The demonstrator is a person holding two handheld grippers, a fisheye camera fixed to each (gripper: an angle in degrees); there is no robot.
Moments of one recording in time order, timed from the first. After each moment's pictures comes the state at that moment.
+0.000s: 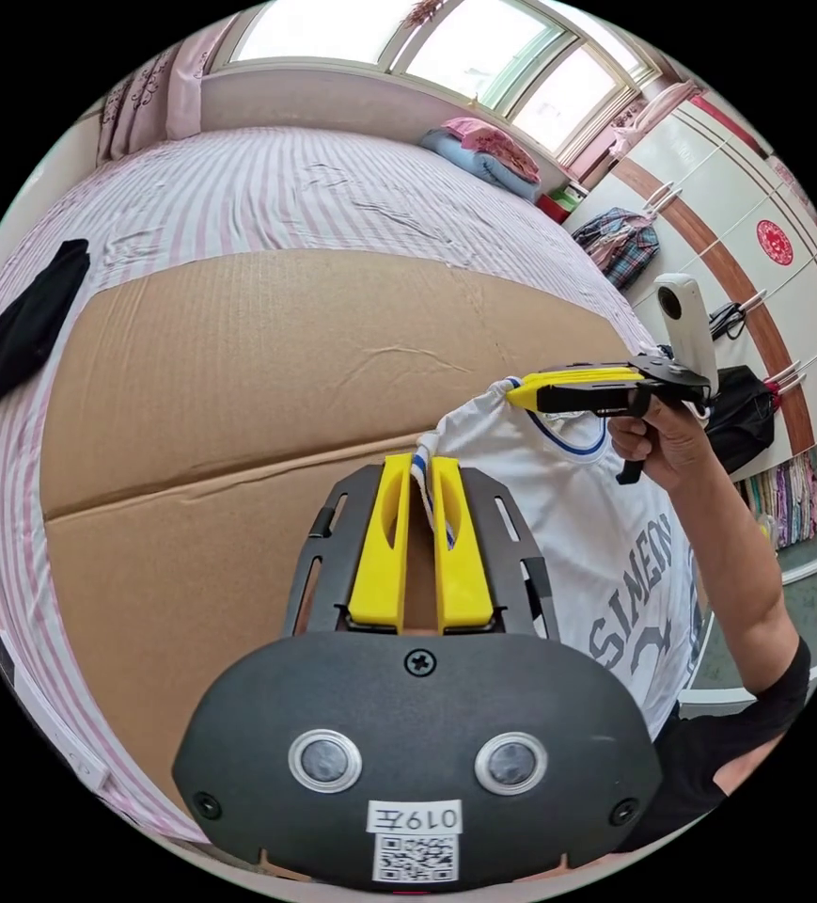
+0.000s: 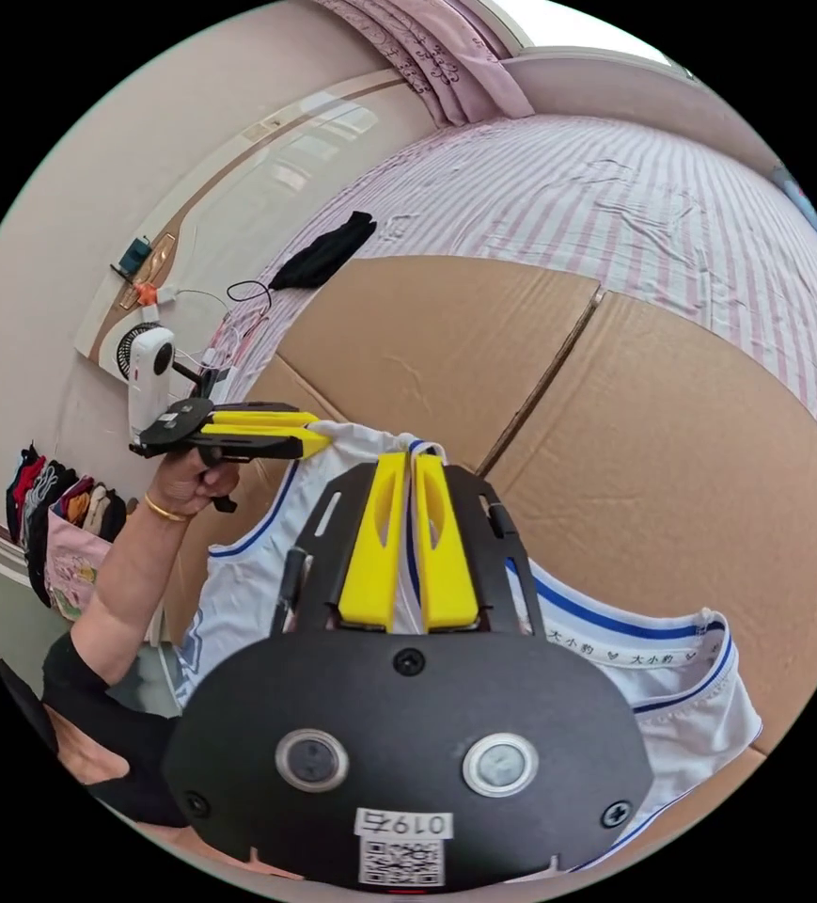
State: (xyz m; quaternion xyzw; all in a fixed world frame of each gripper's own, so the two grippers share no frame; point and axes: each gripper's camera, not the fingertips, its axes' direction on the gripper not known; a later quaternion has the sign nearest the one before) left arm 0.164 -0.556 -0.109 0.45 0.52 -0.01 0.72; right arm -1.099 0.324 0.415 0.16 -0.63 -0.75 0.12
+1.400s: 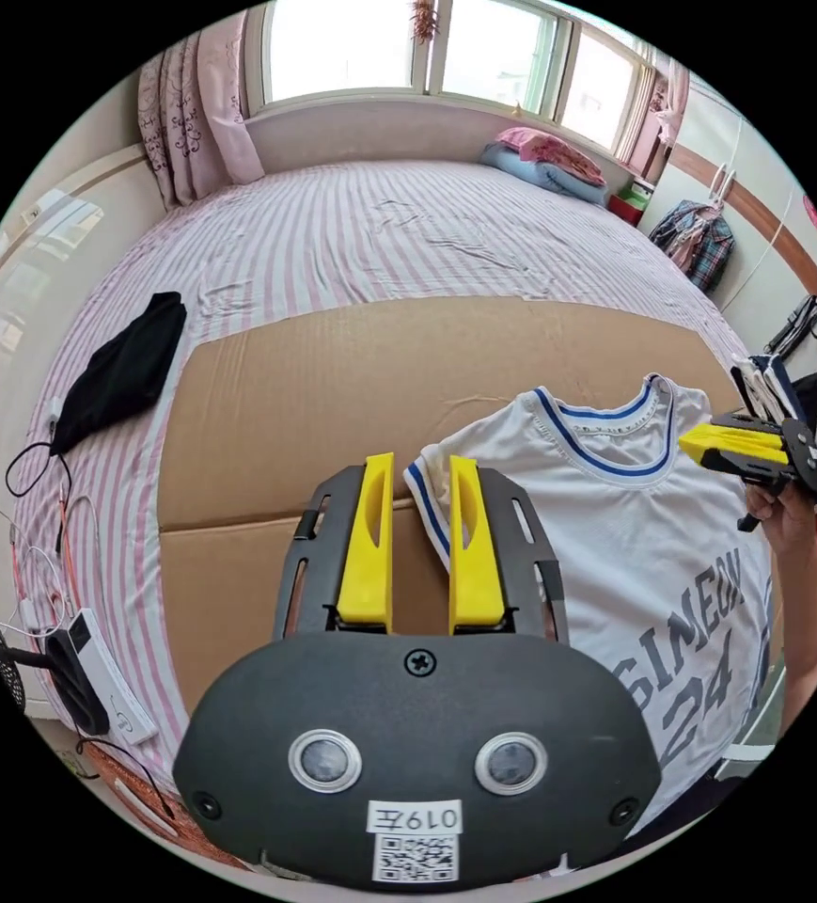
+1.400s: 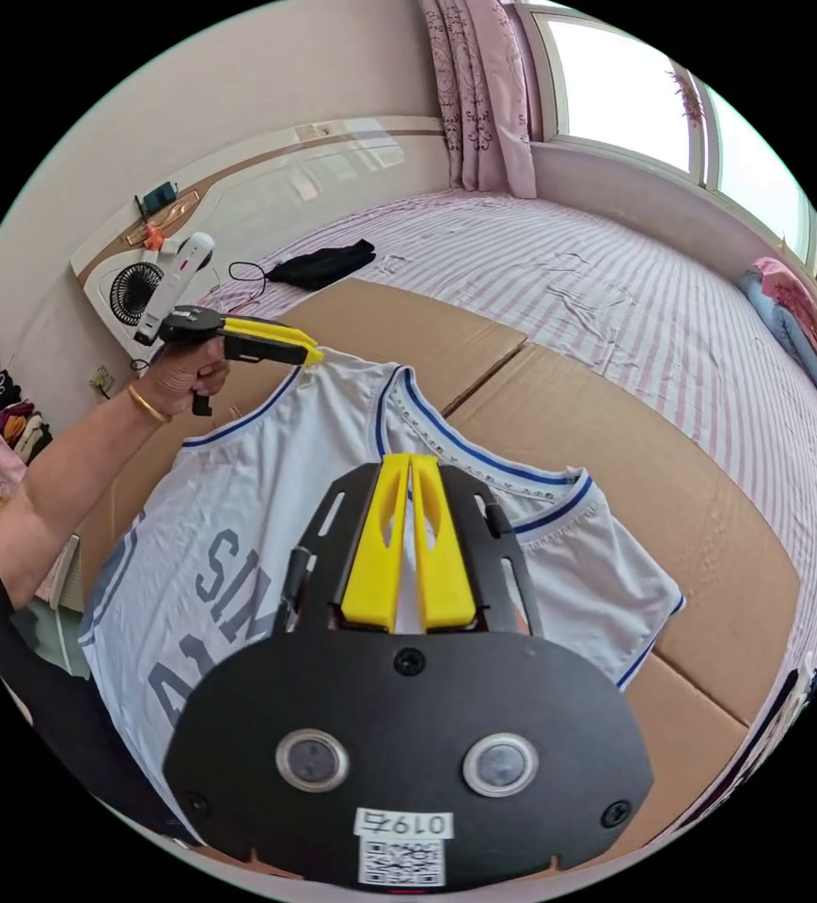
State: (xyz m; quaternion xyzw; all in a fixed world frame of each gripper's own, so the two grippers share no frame) left arm 0.193 -0.461 -0.208 0.45 0.40 -0.11 0.79; right arm -0.990 0.292 0.521 0.33 -0.64 -0.69 0.12
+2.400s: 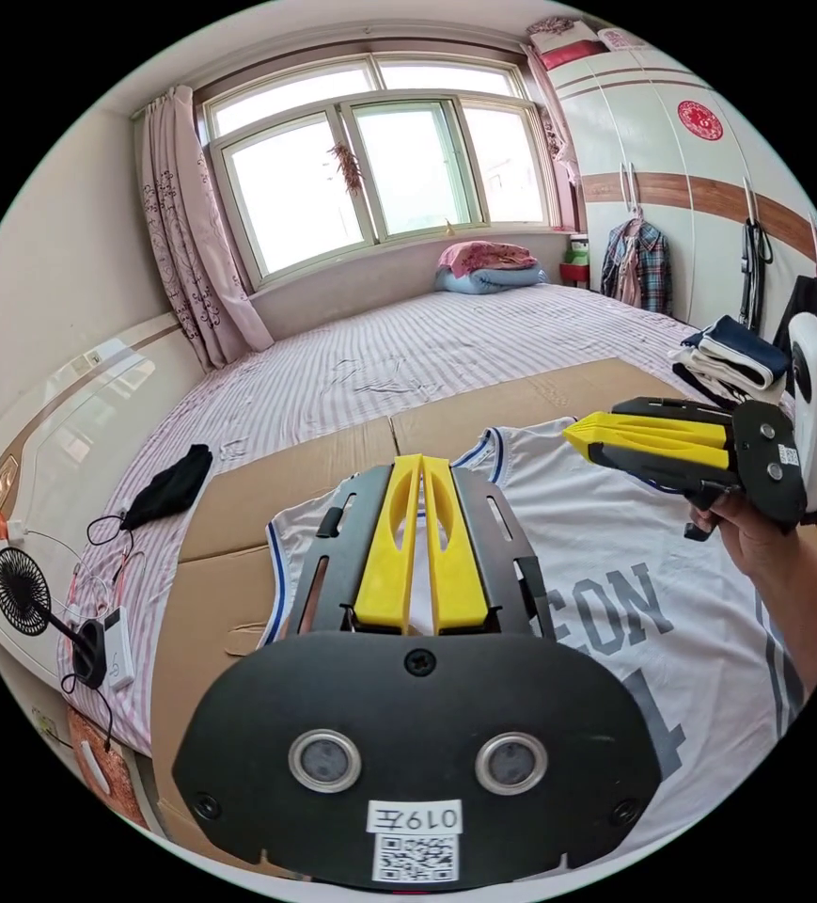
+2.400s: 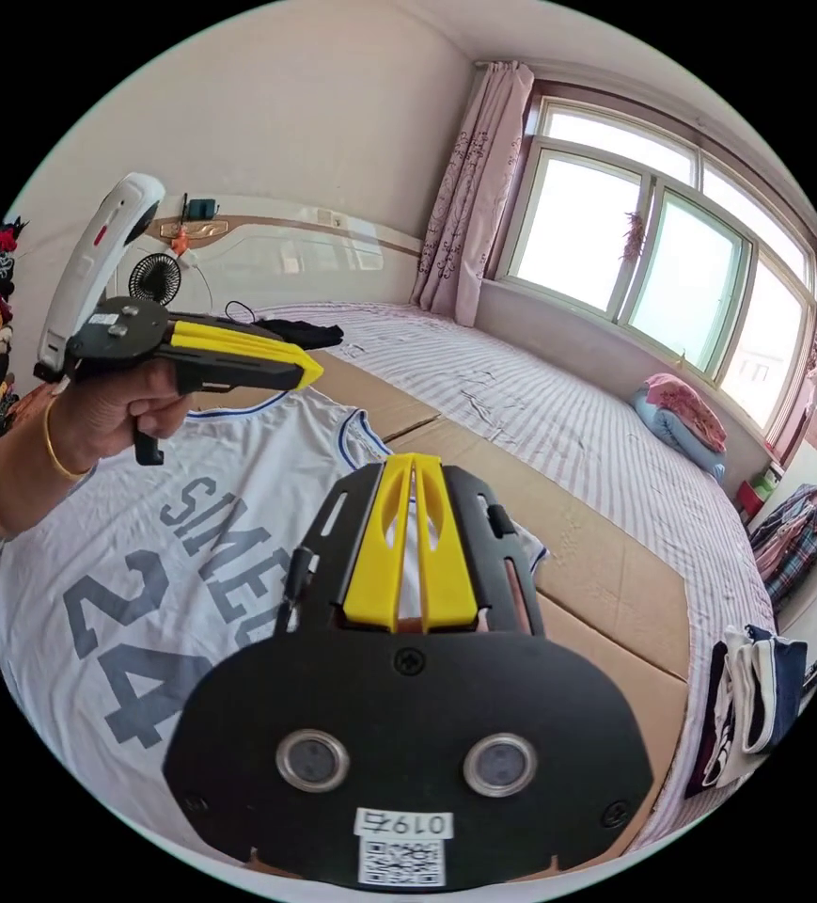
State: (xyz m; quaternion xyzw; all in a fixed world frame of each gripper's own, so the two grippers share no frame) left arm 0.383 -0.228 -0.373 0.63 0.24 -0.18 0.72; right arm -0.882 0.248 0.741 0.50 -0.70 -0.50 0.11
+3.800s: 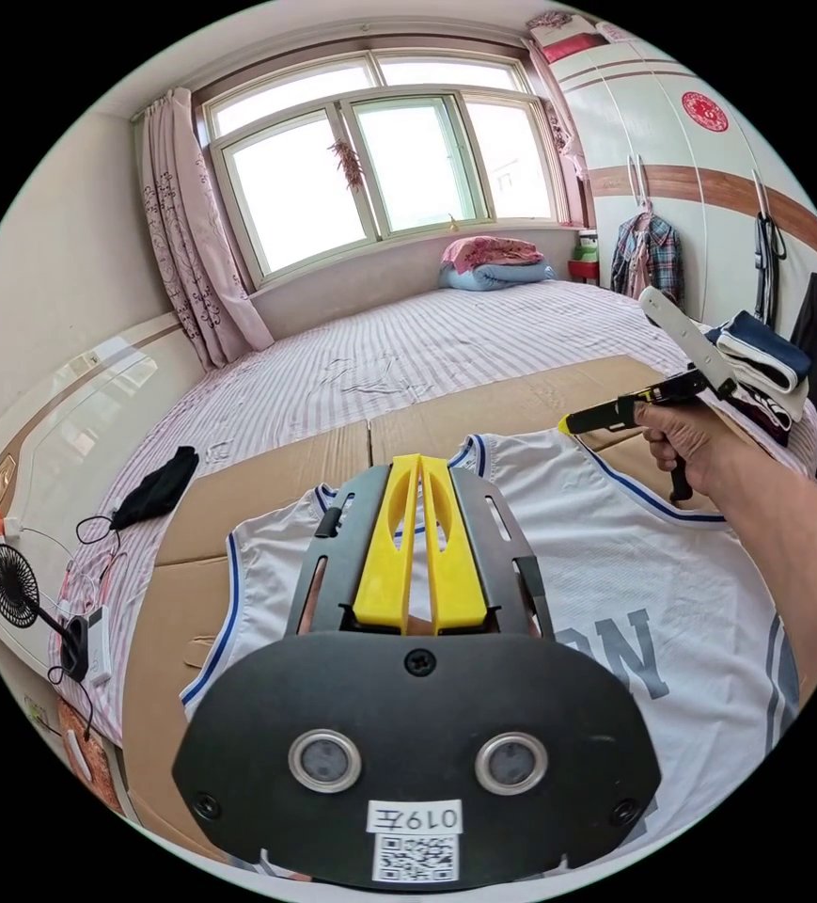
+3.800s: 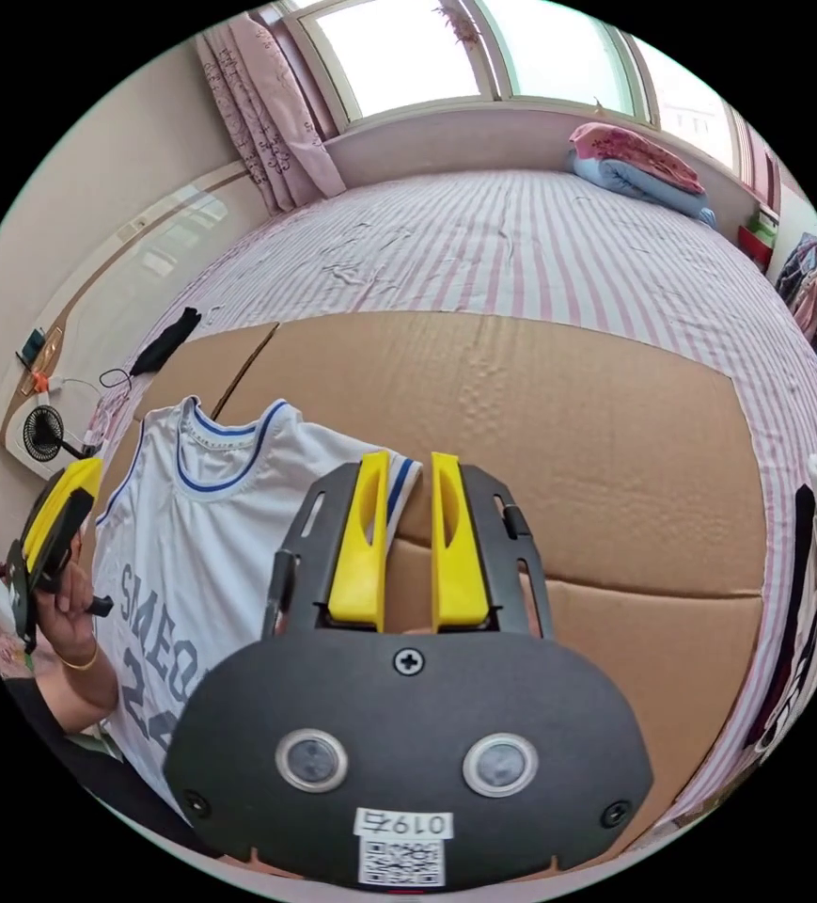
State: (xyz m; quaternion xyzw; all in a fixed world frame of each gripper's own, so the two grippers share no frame) left arm 0.405 -0.279 -0.436 0.62 0.23 -0.20 0.72; right arm -1.118 0.189 0.637 0.24 -0.69 -0.61 0.31
